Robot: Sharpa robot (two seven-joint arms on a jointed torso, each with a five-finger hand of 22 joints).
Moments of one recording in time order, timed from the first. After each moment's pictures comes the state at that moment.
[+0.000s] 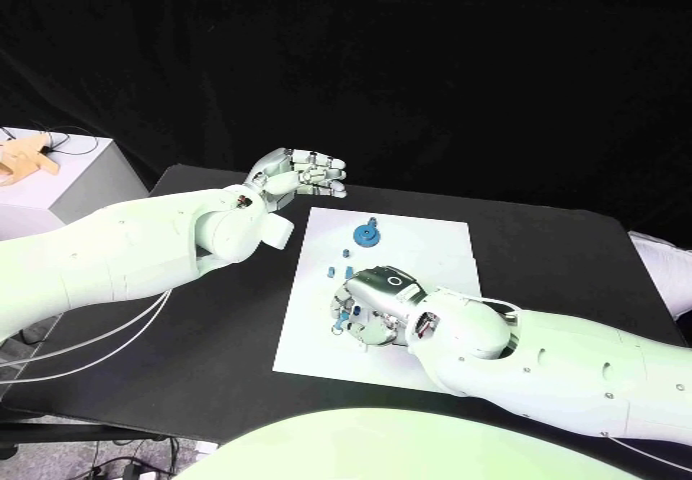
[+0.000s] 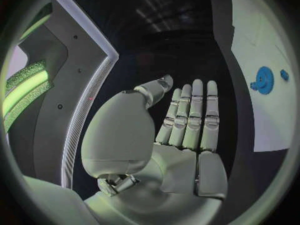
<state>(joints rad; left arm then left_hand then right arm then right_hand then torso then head) 1.14 -0.82 -0.04 1.33 -0.09 -0.10 0.44 1.33 -0.18 0.59 -0.06 0.05 0.92 0.22 0.25 0.22 1.13 0.16 0.11 0.06 1.06 0.11 0.29 0.35 0.17 0.97 0.22 0.13 0.33 1.06 -0.54 -0.23 1.65 -1.67 -0.39 -0.19 1.35 -0.16 0.63 -0.04 0.13 1.11 0.12 0.19 0.45 1.20 0.09 0.18 0.08 1.47 -0.02 1.42 1.15 0.15 1.31 0.07 0.94 0.97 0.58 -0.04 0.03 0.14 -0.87</state>
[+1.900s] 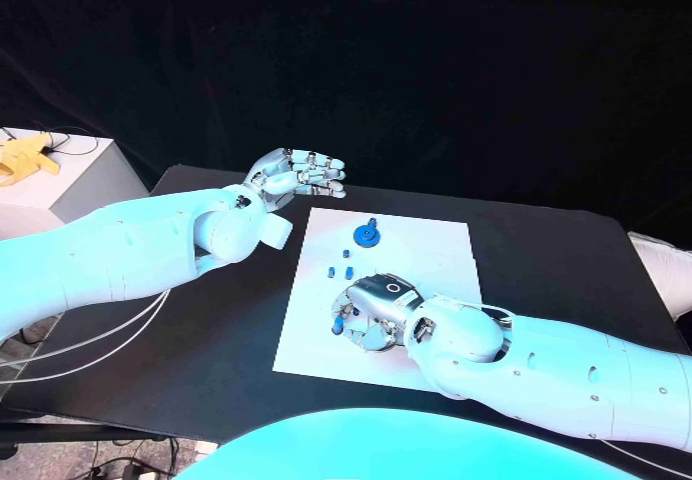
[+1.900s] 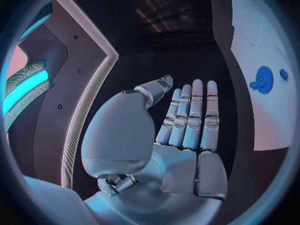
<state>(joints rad) 1.14 -0.83 -0.04 1.33 -0.09 -0.10 0.43 1.33 -0.18 0.59 -0.06 0.05 0.92 0.22 0.25 0.22 1.13 0.16 0.11 0.06 1.06 0.11 0.29 0.35 0.17 0.97 0.22 0.13 0.33 1.03 -0.52 -0.23 1.59 -1.67 -0.39 -0.18 1.30 -0.25 0.54 -0.03 0.15 0.99 0.16 0.12 0.41 1.09 0.10 0.10 0.07 1.46 0.01 1.40 1.09 0.15 1.27 0.11 0.86 0.92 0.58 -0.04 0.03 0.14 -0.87</state>
